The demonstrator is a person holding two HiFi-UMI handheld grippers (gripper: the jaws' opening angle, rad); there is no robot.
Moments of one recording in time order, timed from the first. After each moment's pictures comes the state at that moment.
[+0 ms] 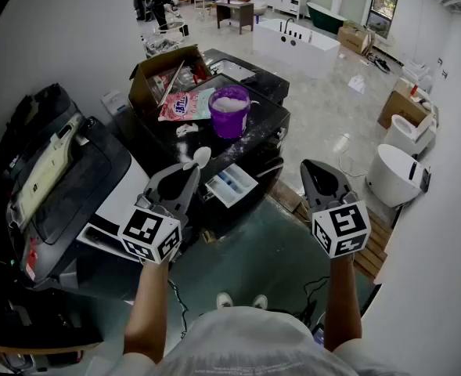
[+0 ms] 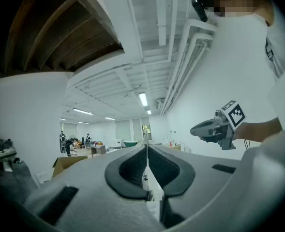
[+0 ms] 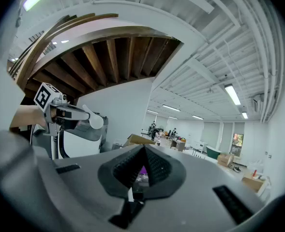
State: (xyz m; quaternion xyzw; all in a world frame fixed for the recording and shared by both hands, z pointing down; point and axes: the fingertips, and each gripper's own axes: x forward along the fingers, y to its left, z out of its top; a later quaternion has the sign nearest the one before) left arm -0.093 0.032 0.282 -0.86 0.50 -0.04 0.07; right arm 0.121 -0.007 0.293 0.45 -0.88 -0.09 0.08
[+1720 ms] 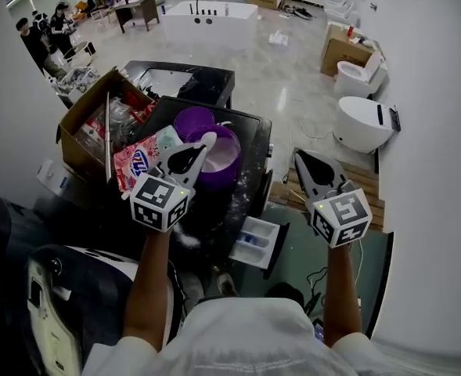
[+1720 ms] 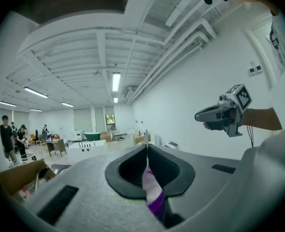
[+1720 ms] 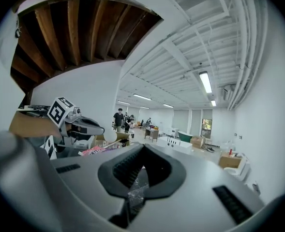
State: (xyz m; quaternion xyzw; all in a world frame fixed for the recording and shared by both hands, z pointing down) left arm -0.119 -0.343 0.346 -0.96 0.26 -0.12 0.05; right arm 0.052 -0.255 0.328 0.62 -0.78 -0.01 0.08
